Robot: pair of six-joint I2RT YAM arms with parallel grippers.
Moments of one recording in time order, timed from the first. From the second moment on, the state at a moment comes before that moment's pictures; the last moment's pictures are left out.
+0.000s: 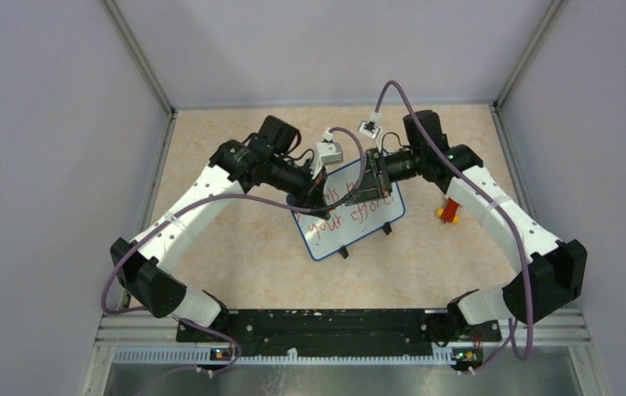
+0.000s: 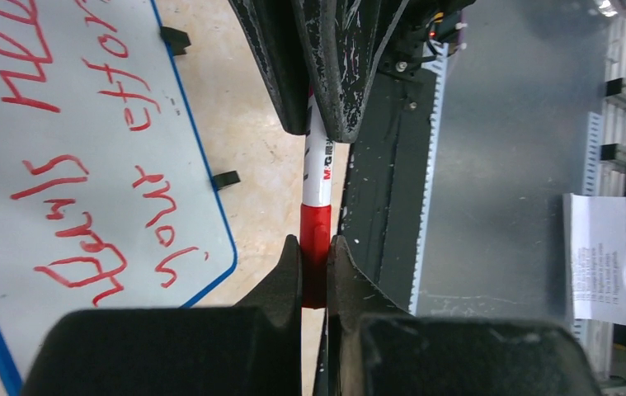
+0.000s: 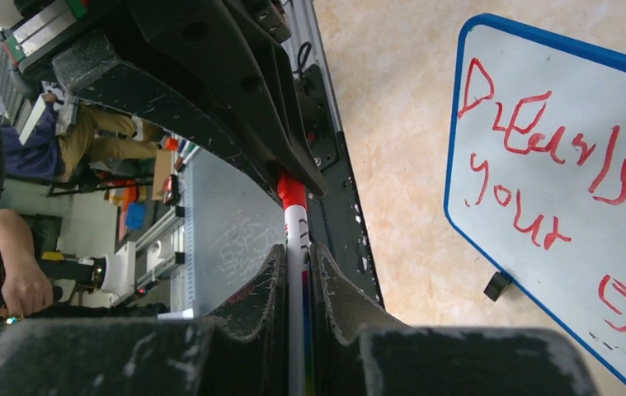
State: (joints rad) left arm -0.64 1.48 1.56 -1.00 0.82 0.27; right arm 0.48 1.39 1.32 -0.63 -1.10 0.18
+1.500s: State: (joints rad) left arm 0.19 1.61 0.92 -0.72 0.50 0.58; right arm 0.00 1.33 1.25 -0.63 -0.99 0.03
